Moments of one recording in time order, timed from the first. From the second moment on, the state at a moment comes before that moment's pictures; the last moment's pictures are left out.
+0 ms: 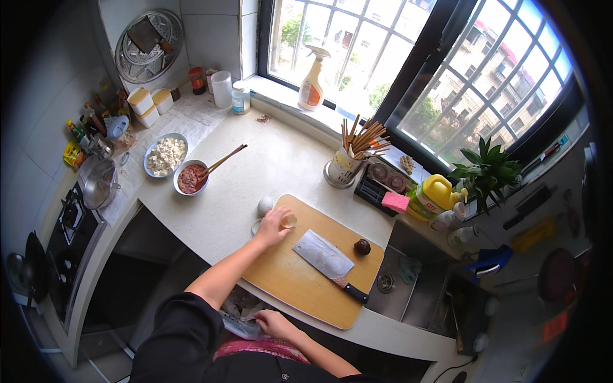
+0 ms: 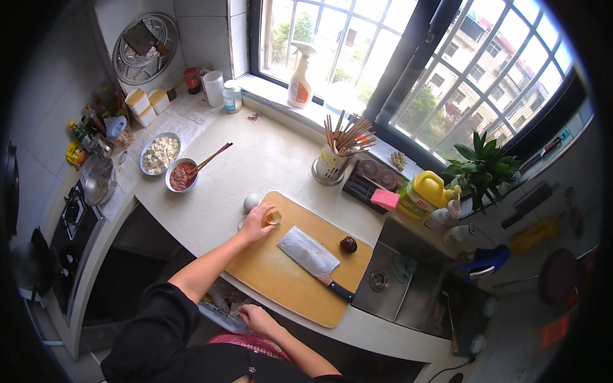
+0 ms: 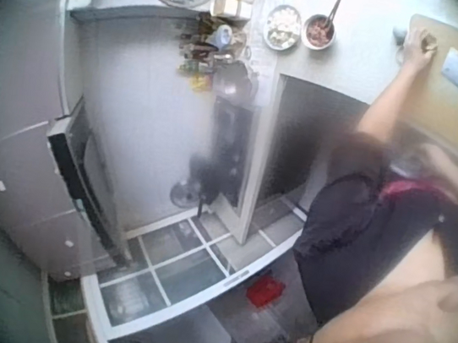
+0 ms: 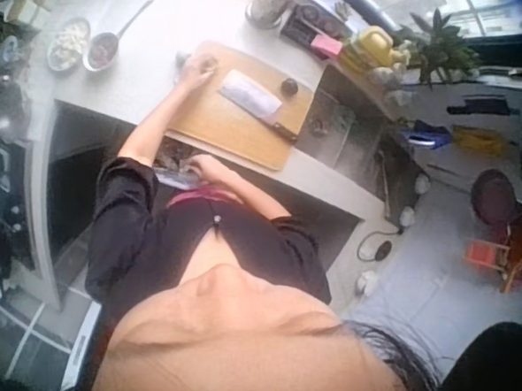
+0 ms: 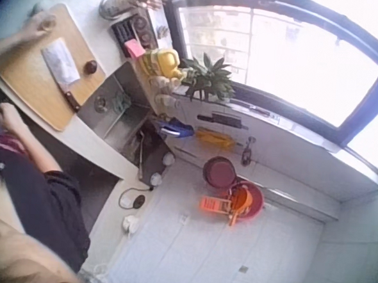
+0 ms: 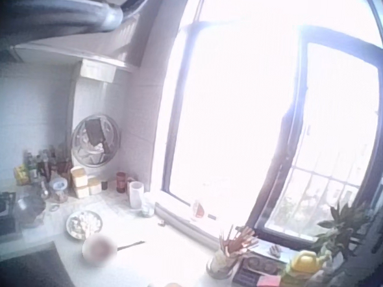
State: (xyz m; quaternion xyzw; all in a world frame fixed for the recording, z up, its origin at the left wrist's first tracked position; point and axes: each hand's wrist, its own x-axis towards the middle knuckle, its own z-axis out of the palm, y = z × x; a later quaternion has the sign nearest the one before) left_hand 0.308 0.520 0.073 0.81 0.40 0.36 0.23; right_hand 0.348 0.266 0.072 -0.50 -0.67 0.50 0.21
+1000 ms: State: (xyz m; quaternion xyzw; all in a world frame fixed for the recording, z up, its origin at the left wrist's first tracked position) left_hand 0.067 0.304 0.104 0.25 0.59 0.59 0.49; right_hand 0.295 0.480 0.106 -0.48 -0.80 0.29 0.22
